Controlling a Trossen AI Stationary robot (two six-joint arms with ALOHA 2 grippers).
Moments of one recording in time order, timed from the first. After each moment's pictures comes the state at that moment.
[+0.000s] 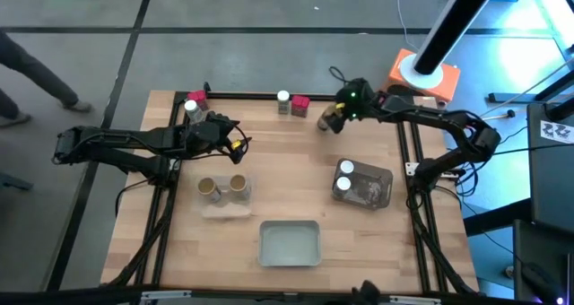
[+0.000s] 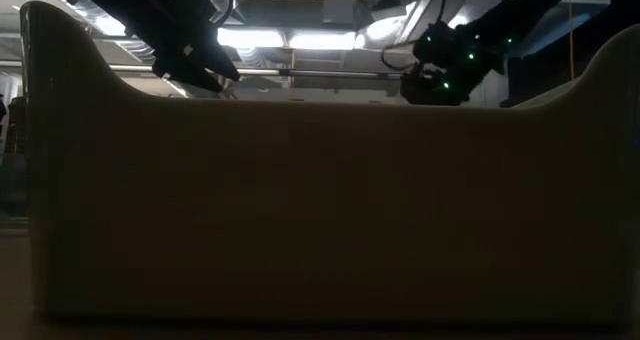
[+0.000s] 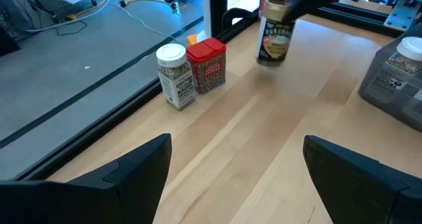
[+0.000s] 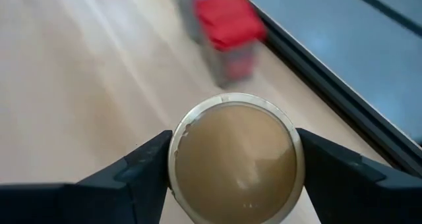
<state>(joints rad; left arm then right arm) 0.11 0.95 0.66 -0.25 -0.52 -0.26 -0.64 1.46 0.92 -0.22 -0.10 0.02</state>
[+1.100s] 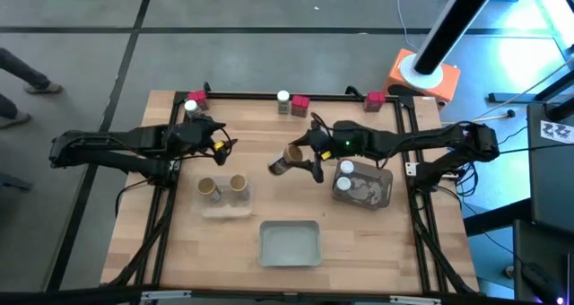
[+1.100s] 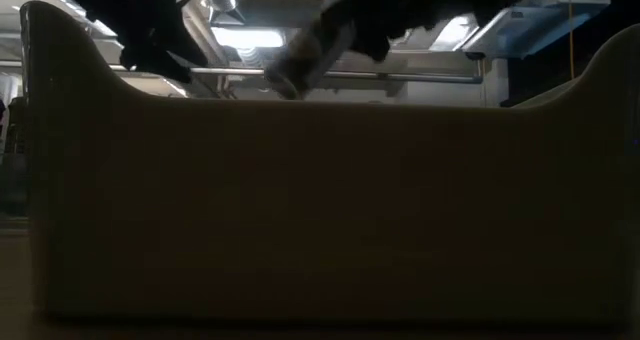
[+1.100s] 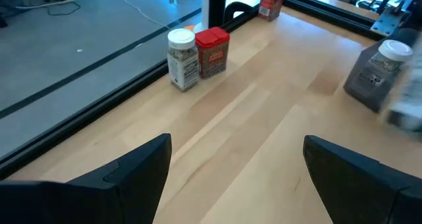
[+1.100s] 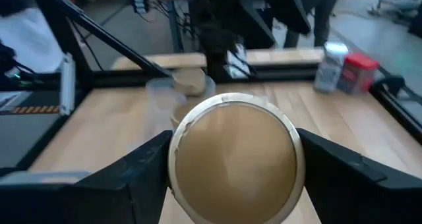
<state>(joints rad) 0.07 0.74 0.66 -0.49 -0.52 -0.37 -0.07 1.46 0.96 0.25 -0.14 0.02</state>
